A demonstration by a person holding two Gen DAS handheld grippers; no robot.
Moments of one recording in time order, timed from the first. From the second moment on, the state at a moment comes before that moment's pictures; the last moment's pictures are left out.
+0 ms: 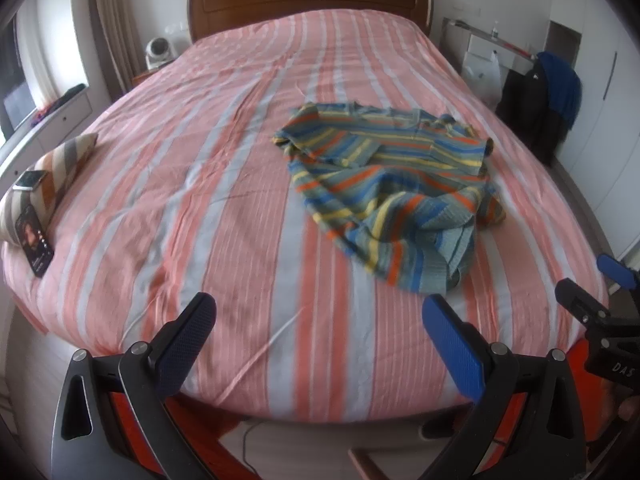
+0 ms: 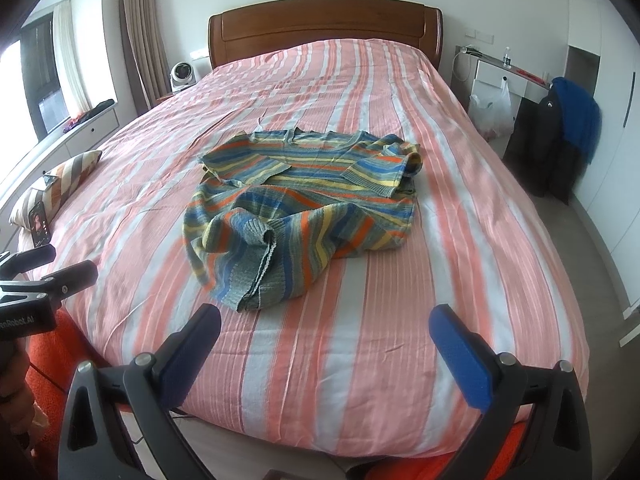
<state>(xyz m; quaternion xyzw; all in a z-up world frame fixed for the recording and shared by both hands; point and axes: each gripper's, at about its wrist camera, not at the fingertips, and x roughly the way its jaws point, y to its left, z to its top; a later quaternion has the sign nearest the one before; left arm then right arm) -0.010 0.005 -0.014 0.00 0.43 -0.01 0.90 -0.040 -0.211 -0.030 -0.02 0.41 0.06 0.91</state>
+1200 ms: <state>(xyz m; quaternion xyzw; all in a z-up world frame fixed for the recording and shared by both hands) -0.001 0.019 -0.037 -0.03 0.46 -0.01 0.88 -0.028 -0.247 -0.037 0.02 0.41 0.01 0.91</state>
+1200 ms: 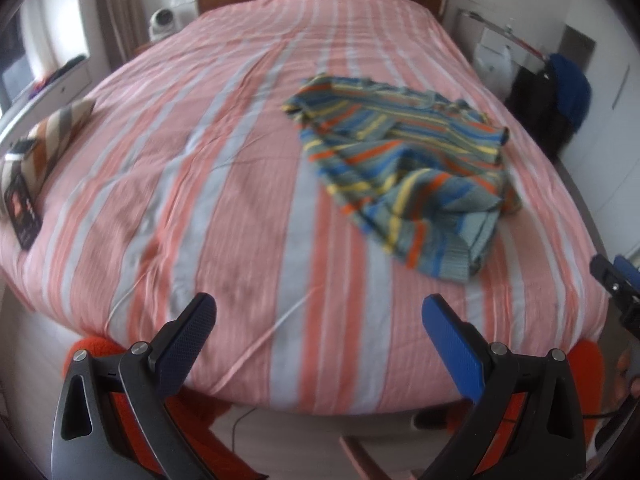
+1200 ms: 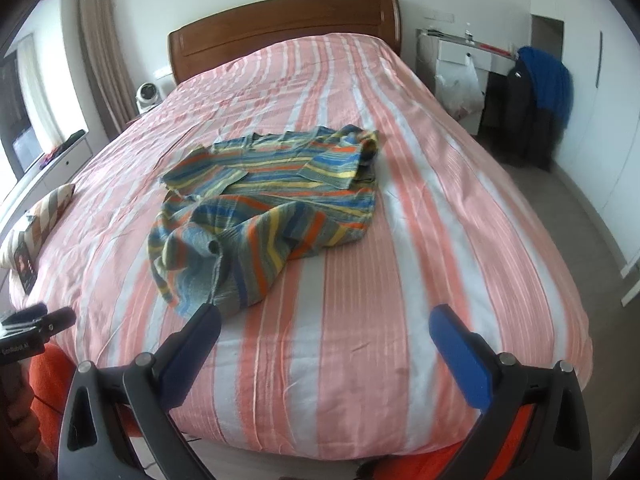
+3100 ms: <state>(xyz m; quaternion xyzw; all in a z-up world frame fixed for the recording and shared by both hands) 0.026 0.066 -0.134 -0.02 0.54 -0.13 0.83 -0.076 -0.375 -0.147 0.11 0.58 0.04 0.80</state>
